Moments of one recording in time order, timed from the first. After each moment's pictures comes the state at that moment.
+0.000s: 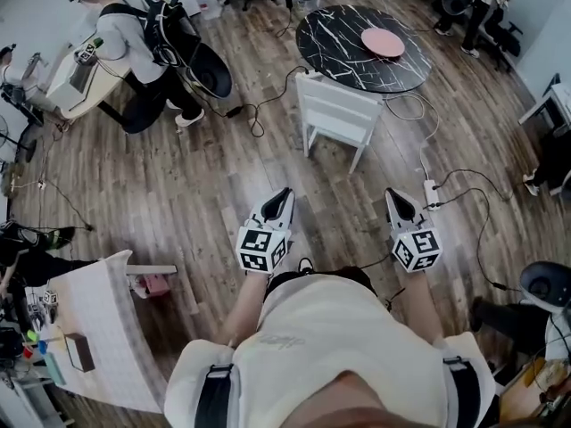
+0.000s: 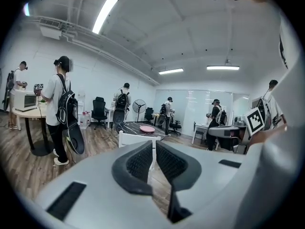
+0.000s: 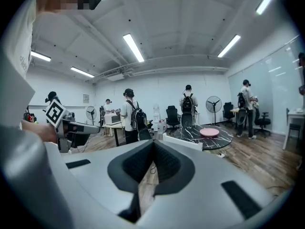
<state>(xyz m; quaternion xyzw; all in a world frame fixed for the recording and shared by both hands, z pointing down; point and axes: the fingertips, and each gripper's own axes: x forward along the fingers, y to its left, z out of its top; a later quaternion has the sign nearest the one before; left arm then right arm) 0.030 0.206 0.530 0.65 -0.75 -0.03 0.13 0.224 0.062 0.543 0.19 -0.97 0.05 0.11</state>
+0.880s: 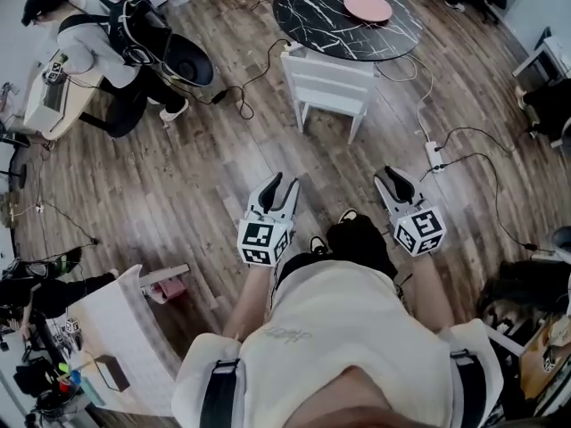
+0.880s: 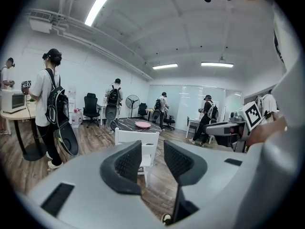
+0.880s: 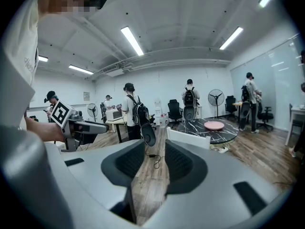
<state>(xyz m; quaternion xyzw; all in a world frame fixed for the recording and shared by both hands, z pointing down) 0.000 0.181 0.542 0.68 -0.72 0.00 0.13 0.180 0.068 0.556 0.17 -0.97 0.06 0.14</state>
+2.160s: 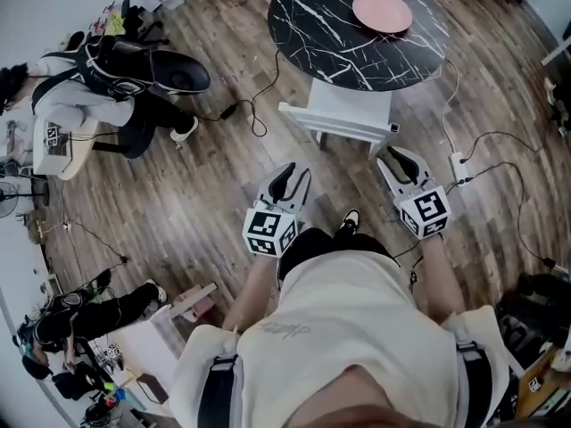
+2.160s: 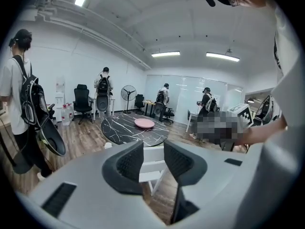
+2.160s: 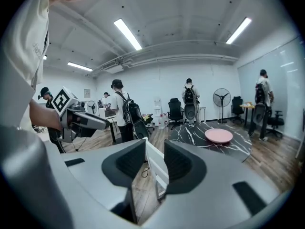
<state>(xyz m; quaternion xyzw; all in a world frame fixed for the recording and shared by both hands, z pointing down) -0.110 -0.072 0.553 0.70 -0.69 0.04 0.18 0.039 -0.179 0.574 0.15 -0.98 0.04 0.16</state>
